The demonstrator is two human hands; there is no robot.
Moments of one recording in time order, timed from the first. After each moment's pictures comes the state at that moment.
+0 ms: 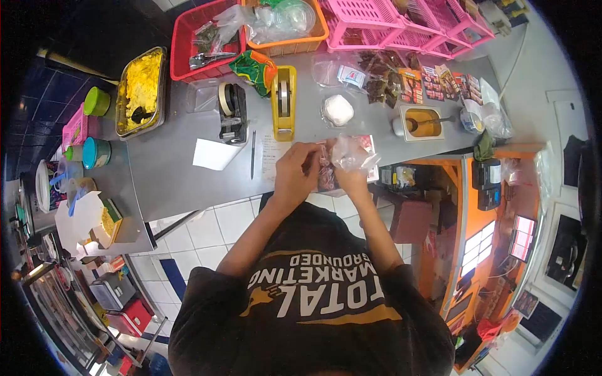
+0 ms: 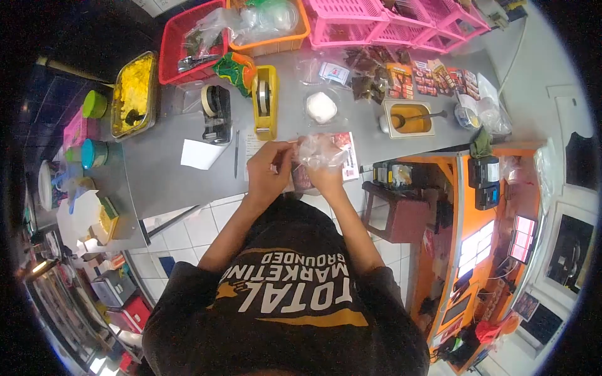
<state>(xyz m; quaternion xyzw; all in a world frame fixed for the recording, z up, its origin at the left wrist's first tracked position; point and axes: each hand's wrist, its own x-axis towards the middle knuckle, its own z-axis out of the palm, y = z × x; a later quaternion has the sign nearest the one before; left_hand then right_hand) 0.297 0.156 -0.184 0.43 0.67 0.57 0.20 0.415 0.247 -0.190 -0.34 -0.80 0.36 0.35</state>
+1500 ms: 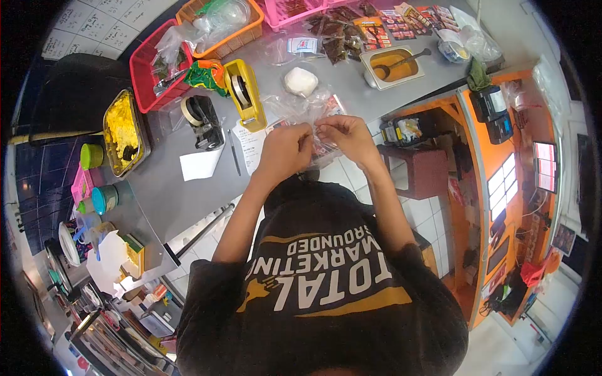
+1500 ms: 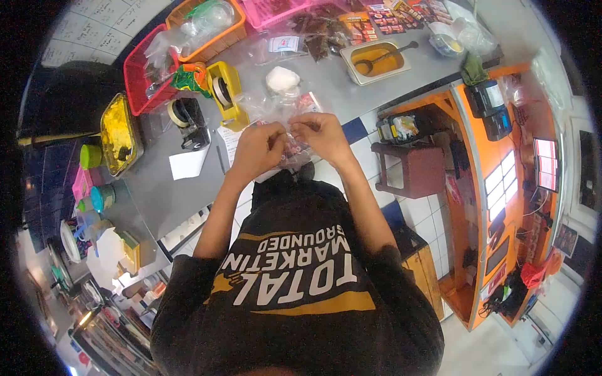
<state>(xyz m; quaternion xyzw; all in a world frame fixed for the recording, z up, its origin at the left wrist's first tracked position) 0.312 0.186 -0.170 0.65 0.63 0.35 0.25 0.481 0.262 -0.190 -0.42 -0.52 0.70 0.23</state>
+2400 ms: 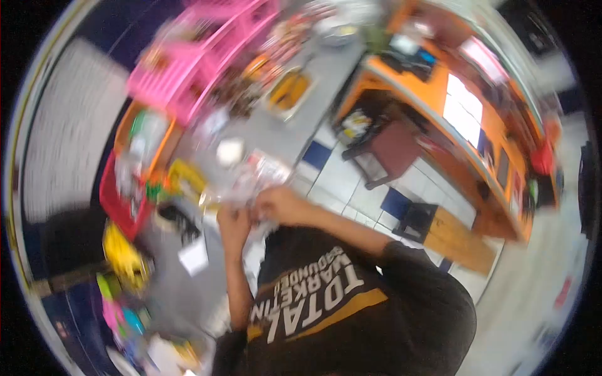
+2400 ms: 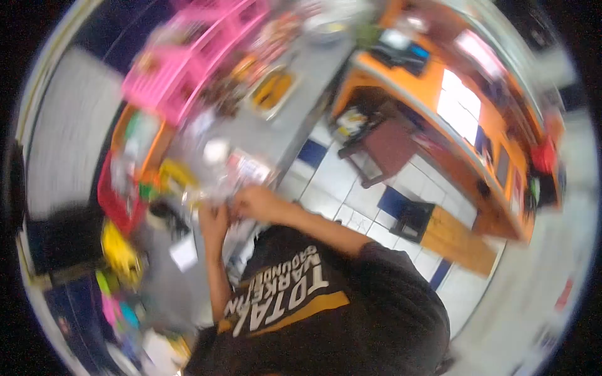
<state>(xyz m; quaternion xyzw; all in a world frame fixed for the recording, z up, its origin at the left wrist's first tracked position) 0.312 0.168 -0.190 0.49 0.62 0.46 0.41 0.488 0.207 -0.185 -0.34 -0.74 0.49 0.29</state>
